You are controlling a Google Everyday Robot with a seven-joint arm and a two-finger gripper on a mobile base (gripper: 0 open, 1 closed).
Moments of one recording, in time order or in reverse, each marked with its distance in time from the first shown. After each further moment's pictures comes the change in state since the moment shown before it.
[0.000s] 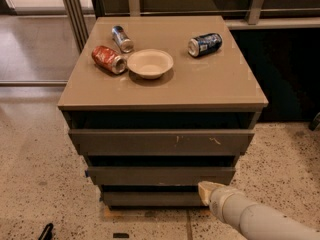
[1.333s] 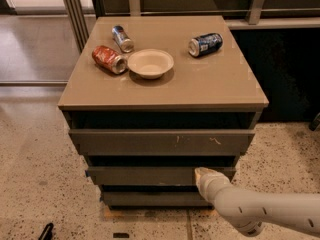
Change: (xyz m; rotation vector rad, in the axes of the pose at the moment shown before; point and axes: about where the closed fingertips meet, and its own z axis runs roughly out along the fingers) arm -0.013 -0.042 0.088 0.166 -0.043 -0.033
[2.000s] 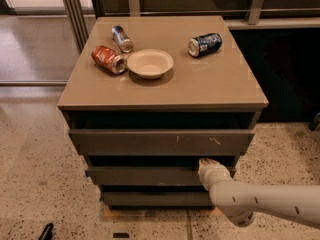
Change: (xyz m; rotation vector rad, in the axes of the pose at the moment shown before) arm -0.022 -0.034 0.032 0.111 -0.085 0.068
